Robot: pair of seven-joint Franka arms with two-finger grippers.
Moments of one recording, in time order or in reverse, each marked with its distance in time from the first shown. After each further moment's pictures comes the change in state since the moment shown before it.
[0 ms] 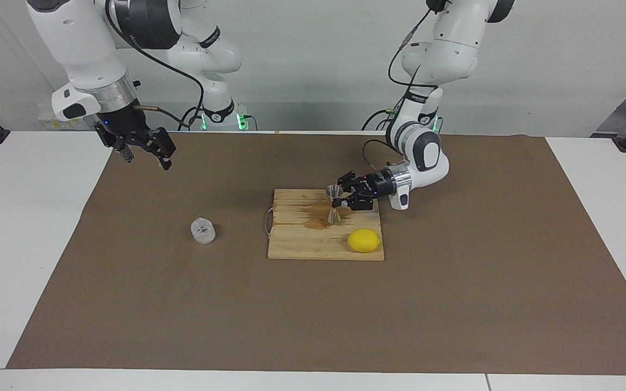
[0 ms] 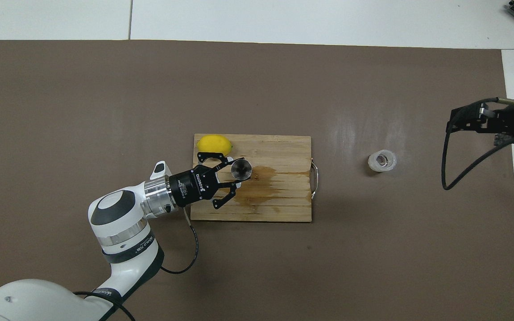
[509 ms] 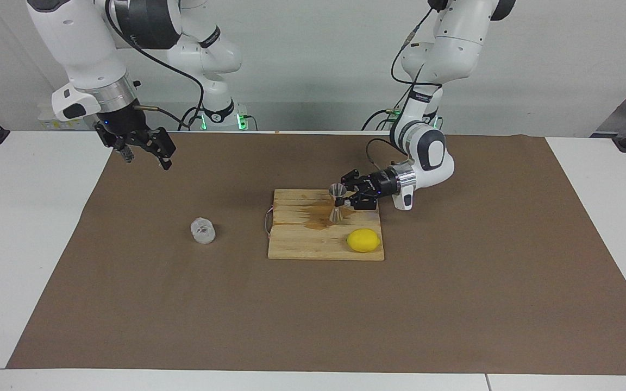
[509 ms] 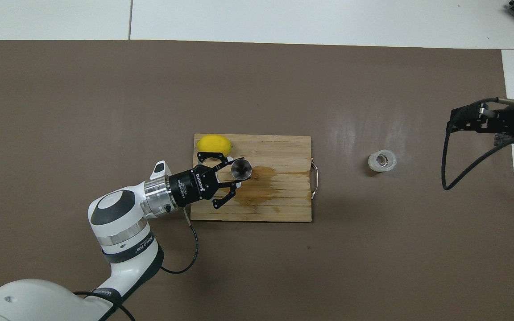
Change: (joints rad) left arm 0.035 -0.021 -0.001 0.012 0.049 -0.008 -0.065; right arm 0.000 0.000 0.000 0.000 0.000 0.000 0.000
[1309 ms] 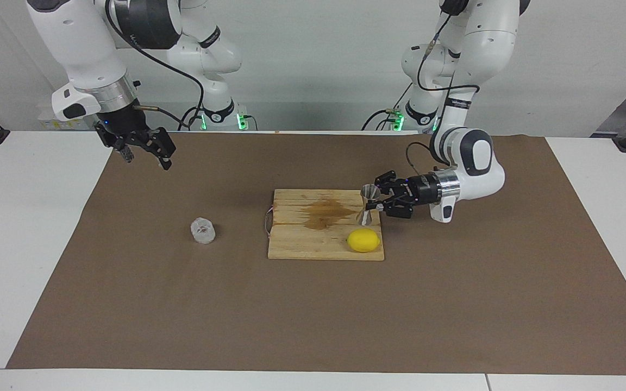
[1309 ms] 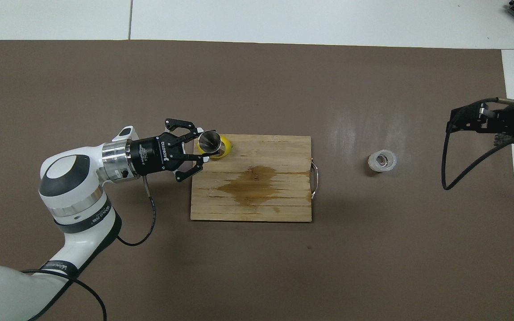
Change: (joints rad) left arm 0.149 0.003 -0.001 0.143 0.254 -0.099 -0.244; right arm 0.000 0.000 0.000 0.000 0.000 0.000 0.000
